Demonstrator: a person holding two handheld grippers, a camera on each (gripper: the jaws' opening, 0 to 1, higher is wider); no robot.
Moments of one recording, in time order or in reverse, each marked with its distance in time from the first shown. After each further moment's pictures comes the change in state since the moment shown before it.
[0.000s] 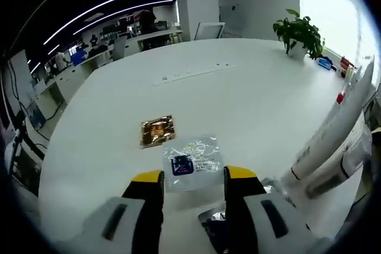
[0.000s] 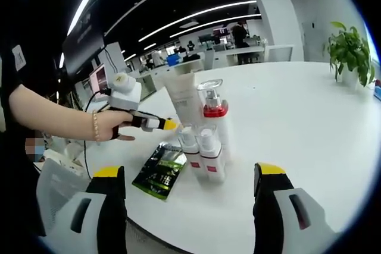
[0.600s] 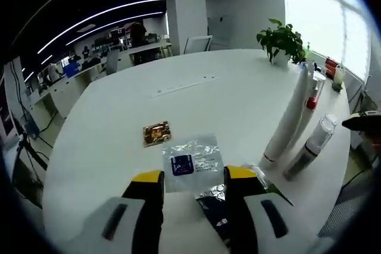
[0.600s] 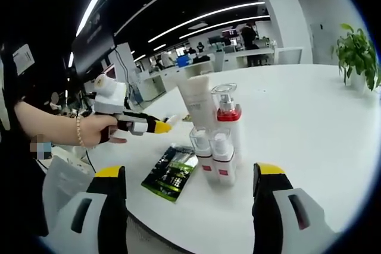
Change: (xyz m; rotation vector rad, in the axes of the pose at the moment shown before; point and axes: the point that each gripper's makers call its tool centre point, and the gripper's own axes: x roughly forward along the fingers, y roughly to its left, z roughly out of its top) left arm -0.056 -0.009 0.001 0.062 -0.091 -0.088; right arm 0.001 0.014 0.004 -0.021 -0.009 0.073
